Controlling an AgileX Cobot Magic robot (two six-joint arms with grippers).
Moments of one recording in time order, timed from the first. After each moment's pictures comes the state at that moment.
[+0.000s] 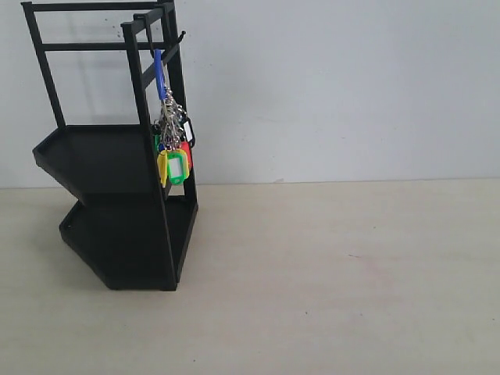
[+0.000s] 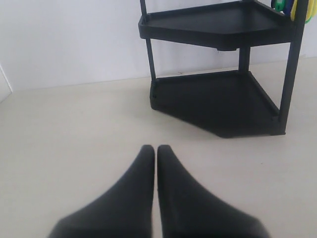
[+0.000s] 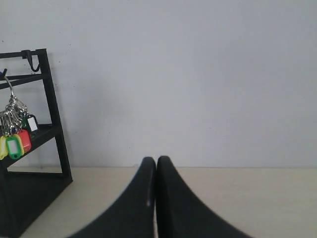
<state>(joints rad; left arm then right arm) 0.01 0.00 0.00 0.03 0.26 0.10 0.07 0.01 -0.24 0.02 0.22 0.09</state>
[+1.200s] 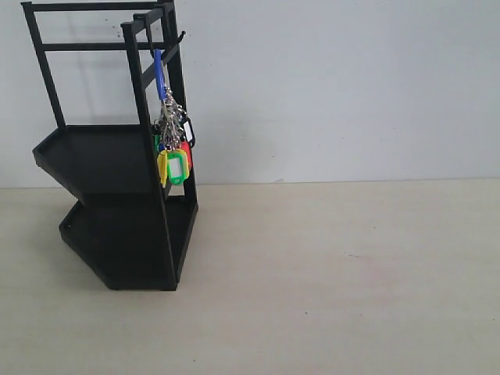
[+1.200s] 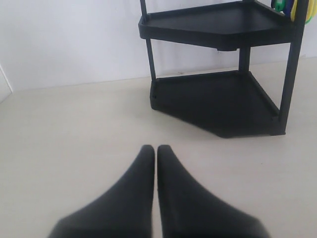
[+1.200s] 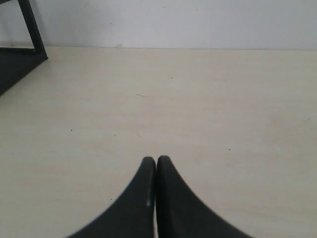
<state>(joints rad) 0.01 0.00 0.00 0.03 0.26 0.10 0.07 0.01 0.00 0.01 0.35 0.05</state>
